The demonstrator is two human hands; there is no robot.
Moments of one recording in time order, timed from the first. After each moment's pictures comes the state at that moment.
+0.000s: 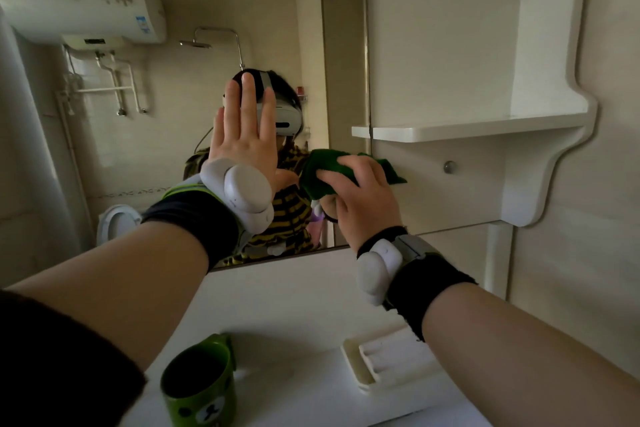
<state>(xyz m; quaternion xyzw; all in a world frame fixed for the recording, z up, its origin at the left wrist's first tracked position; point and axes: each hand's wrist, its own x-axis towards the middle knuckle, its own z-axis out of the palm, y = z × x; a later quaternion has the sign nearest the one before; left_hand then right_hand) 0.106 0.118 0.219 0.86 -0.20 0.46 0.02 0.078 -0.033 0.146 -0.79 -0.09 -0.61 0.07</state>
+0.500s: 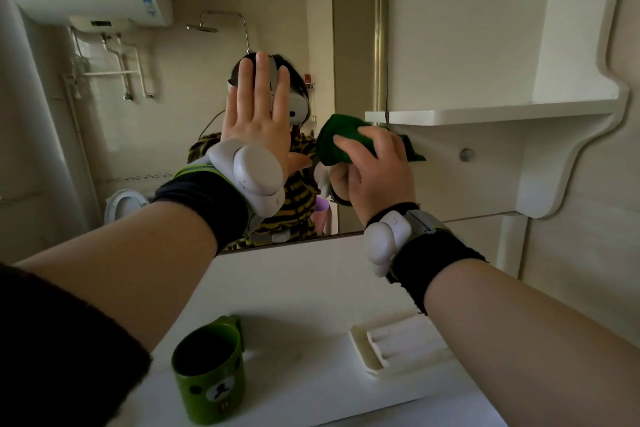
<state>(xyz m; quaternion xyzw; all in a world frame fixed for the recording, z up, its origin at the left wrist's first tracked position) 0.113 0.123 0.219 0.87 -0.23 0.44 0.04 0.084 -0.030 0.156 -0.78 -0.06 -0.62 0.08</state>
